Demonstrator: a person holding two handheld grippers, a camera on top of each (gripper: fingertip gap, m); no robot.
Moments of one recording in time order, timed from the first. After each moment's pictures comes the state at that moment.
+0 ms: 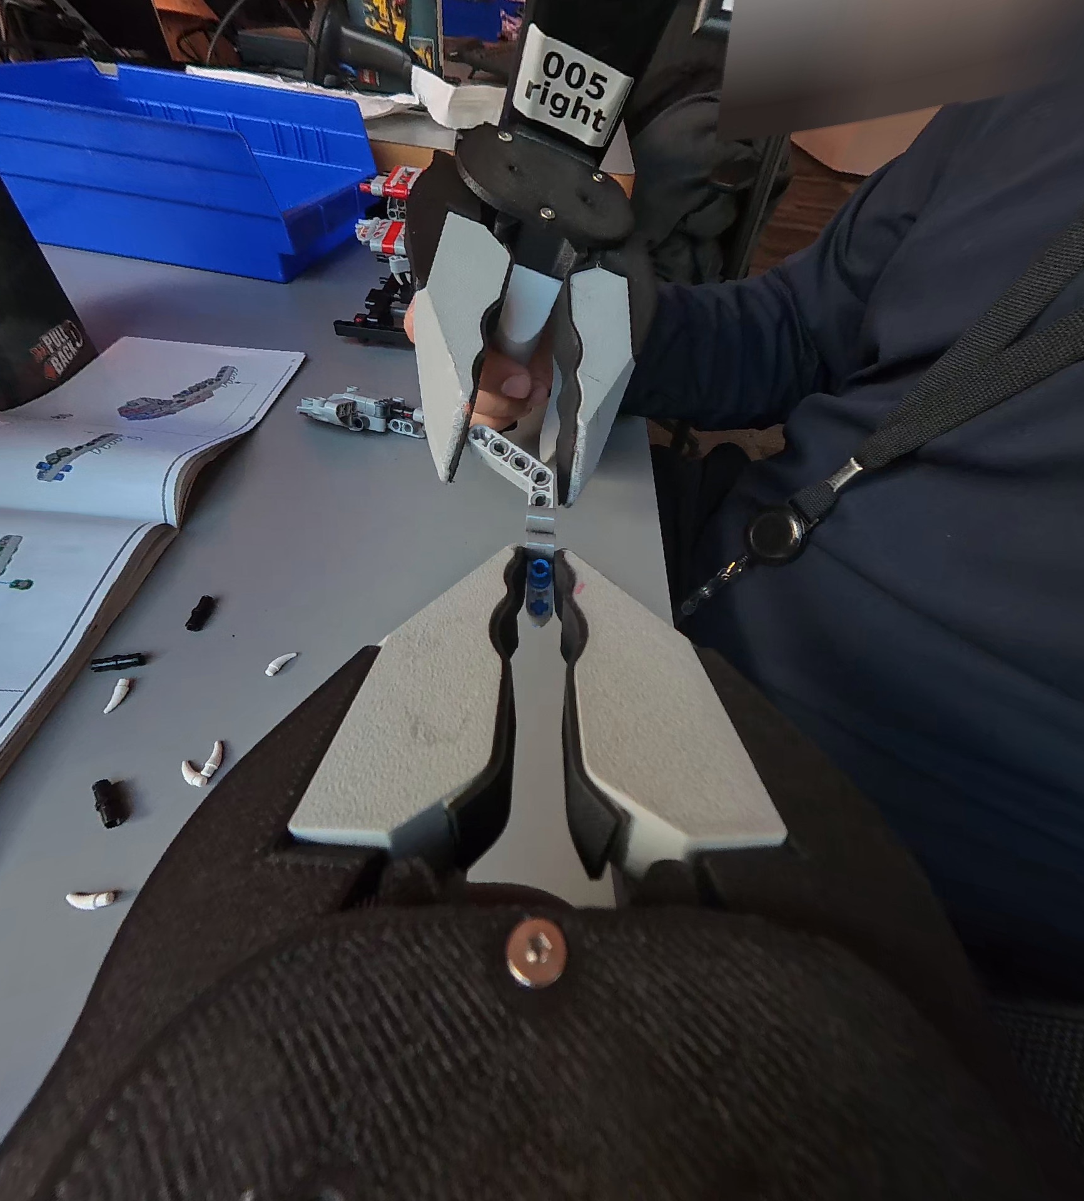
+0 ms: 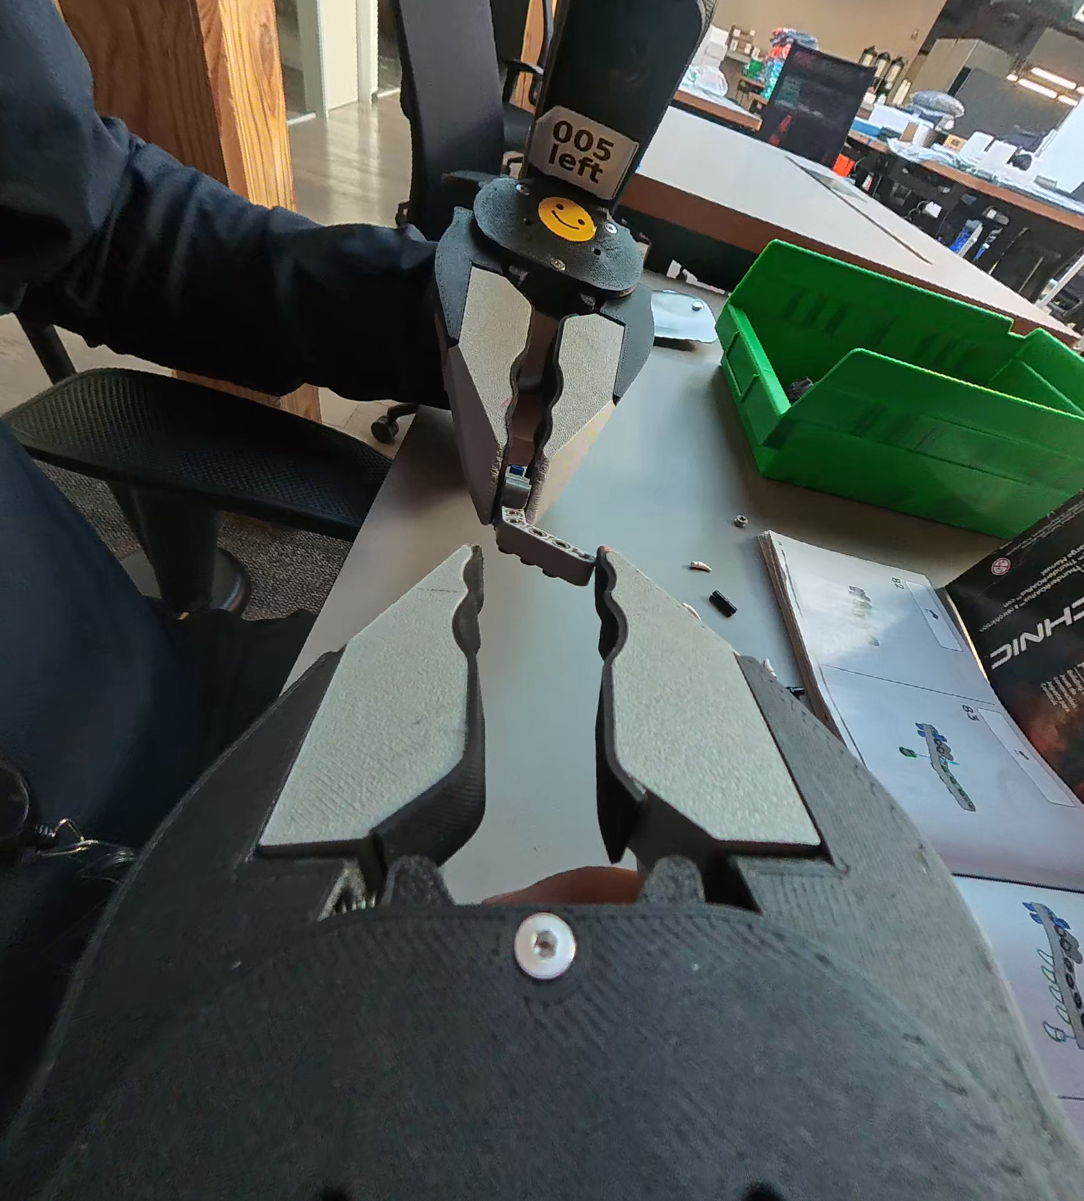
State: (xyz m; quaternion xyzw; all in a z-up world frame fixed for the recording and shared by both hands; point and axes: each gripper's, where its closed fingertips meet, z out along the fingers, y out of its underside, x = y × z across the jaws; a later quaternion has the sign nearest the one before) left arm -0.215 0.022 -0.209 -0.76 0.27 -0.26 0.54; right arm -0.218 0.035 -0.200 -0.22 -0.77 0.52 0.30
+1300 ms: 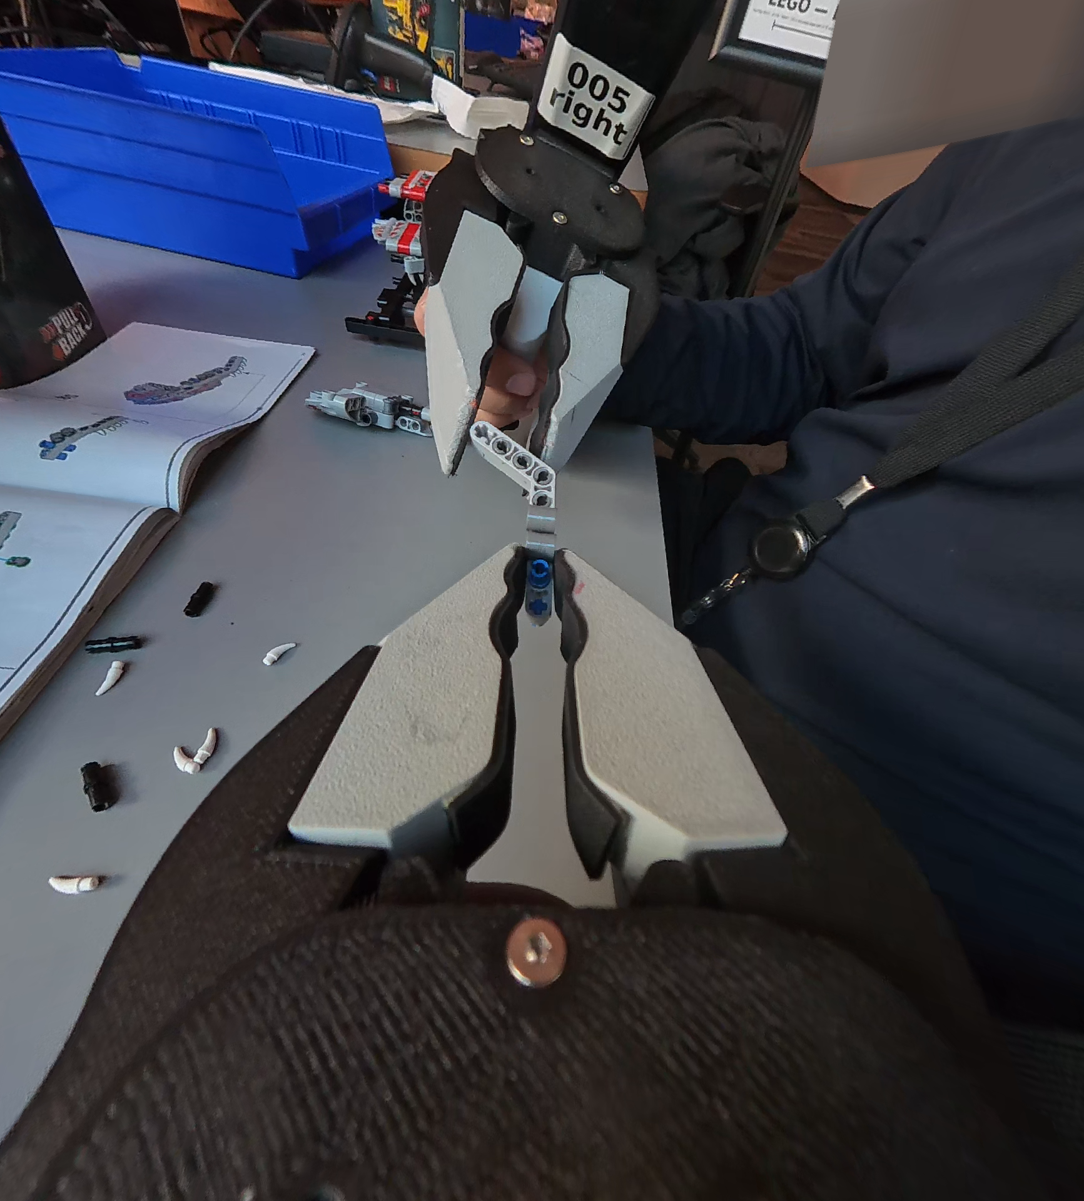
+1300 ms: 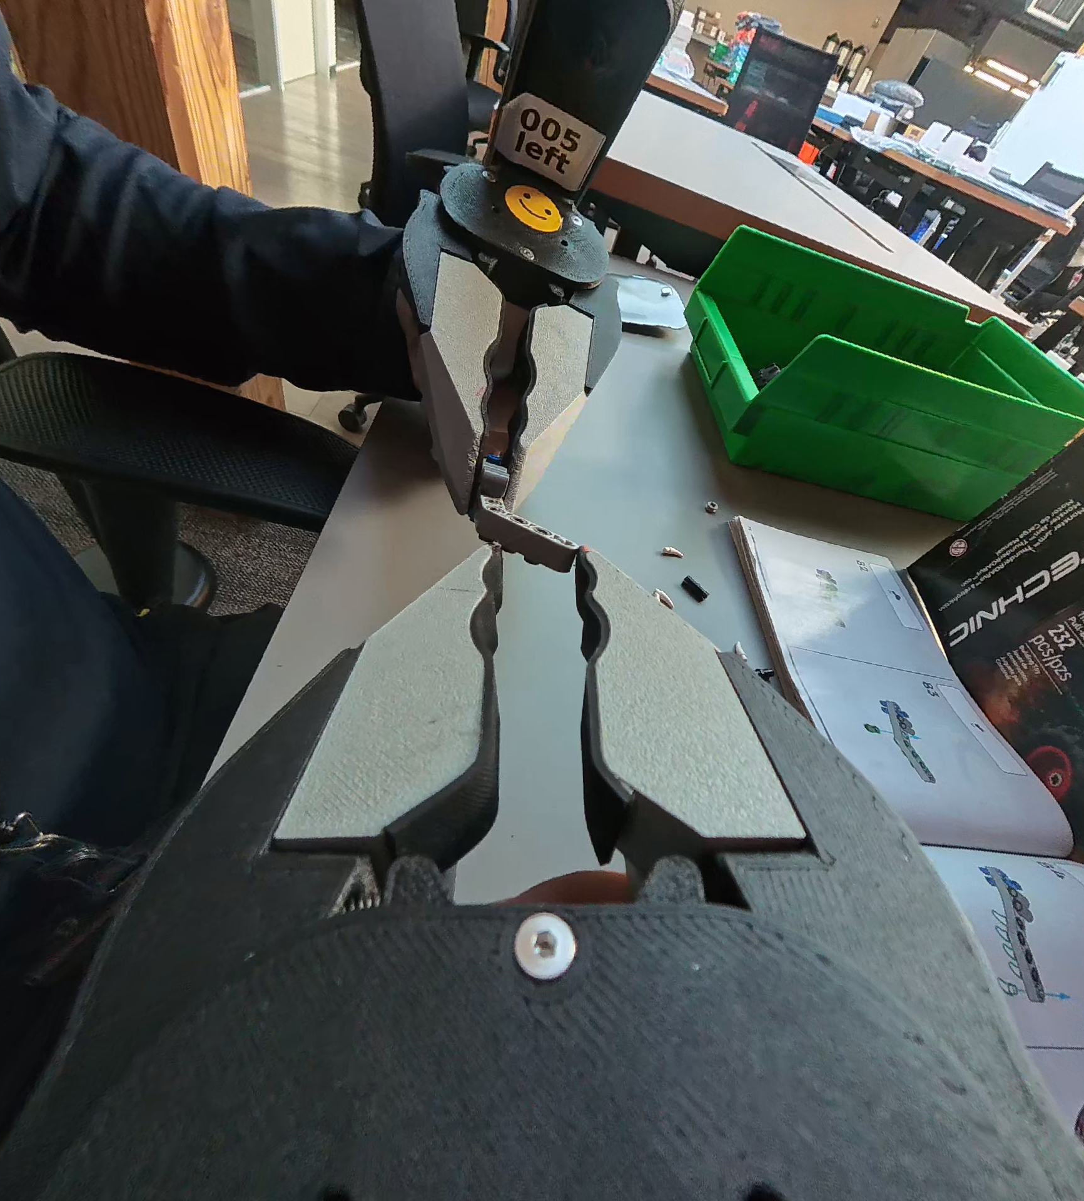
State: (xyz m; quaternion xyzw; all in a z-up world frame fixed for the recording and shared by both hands) left arm -0.217 0.024 -0.210 -0.76 0.25 -0.27 0.54; right arm -0.223 0.043 -0.202 -0.23 -0.77 0.51 0.32
